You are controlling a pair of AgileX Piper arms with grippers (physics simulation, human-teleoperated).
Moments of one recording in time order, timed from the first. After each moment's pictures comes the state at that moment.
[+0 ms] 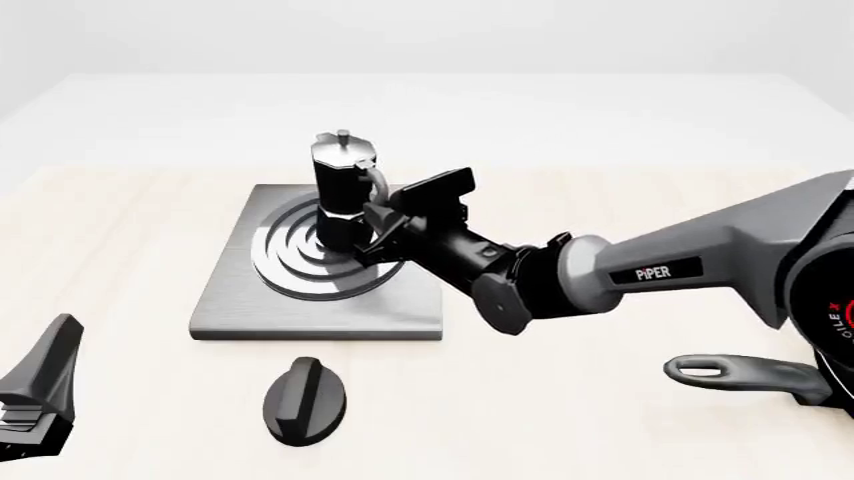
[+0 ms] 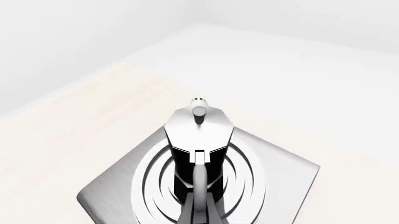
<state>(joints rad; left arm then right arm) 0.00 0.00 0.00 0.00 0.00 0.72 2.00 -1.06 -0.67 0.10</state>
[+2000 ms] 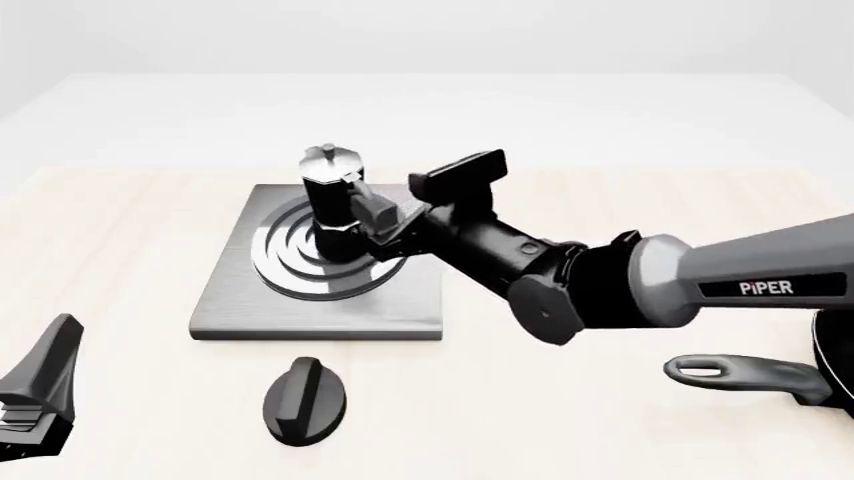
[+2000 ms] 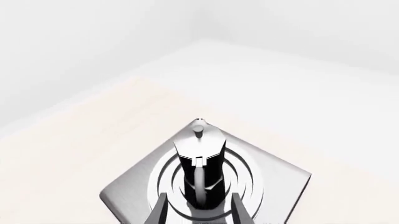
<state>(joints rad) 0.00 0.00 0.00 0.00 0.00 0.73 1.79 -0.92 -0.67 0.08</state>
